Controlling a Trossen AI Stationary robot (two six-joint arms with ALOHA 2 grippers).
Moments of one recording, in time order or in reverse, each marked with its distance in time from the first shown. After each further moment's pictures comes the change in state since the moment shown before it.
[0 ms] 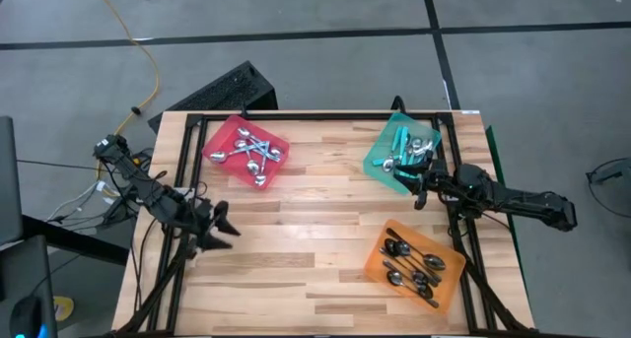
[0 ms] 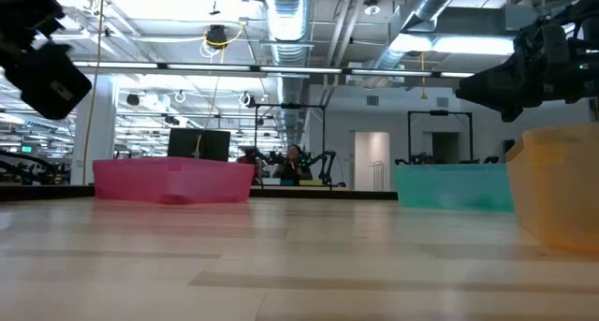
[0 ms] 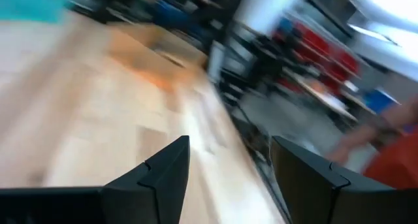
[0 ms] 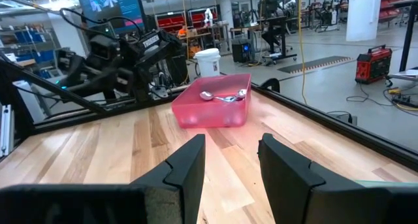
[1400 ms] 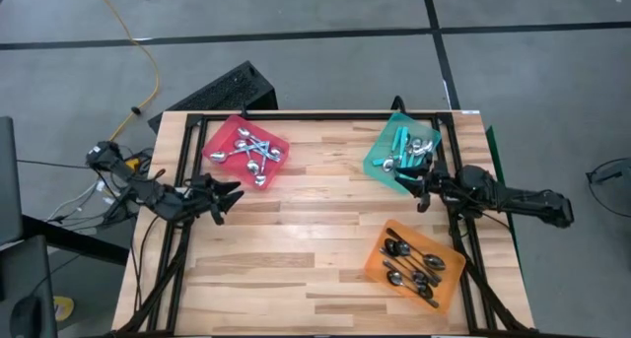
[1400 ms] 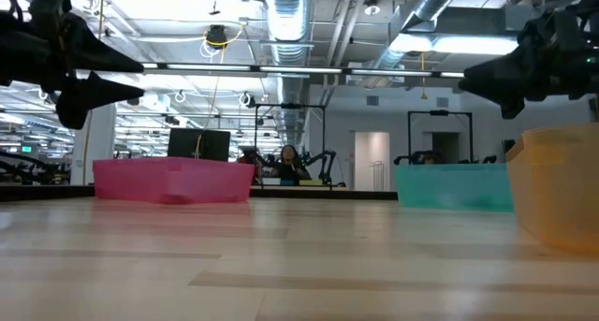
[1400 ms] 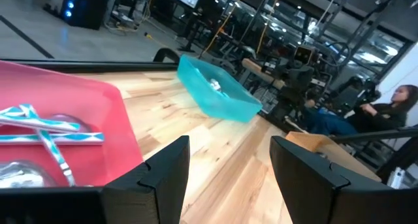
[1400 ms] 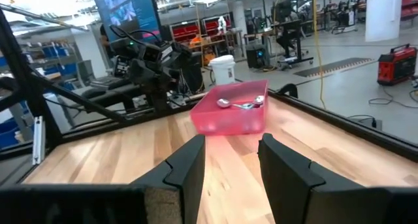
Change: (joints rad) left arm 0.128 0.000 -0.003 -0.022 -0.630 -0.041; right arm 0.055 -0.042 0.001 0.005 -0.001 0.044
